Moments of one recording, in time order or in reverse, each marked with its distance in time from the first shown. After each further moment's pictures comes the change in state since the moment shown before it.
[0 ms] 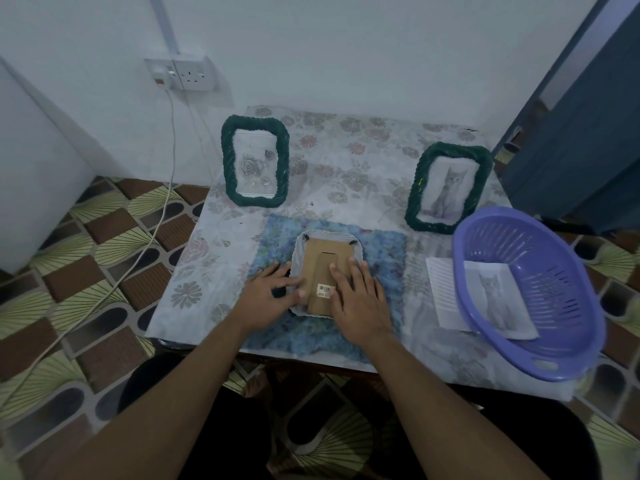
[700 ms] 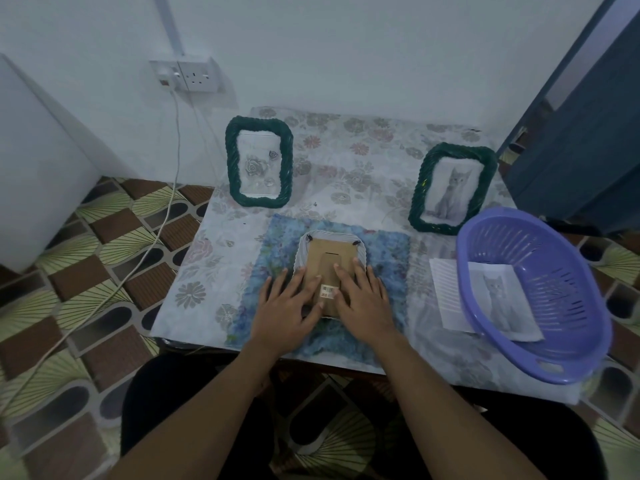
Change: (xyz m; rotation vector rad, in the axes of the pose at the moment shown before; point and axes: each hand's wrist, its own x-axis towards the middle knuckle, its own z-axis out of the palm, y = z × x) left_hand -0.015 0.006 0.046 0.645 0.117 0.058; right_hand 0.005 0.002 -0.006 0.119 -0.064 0.019
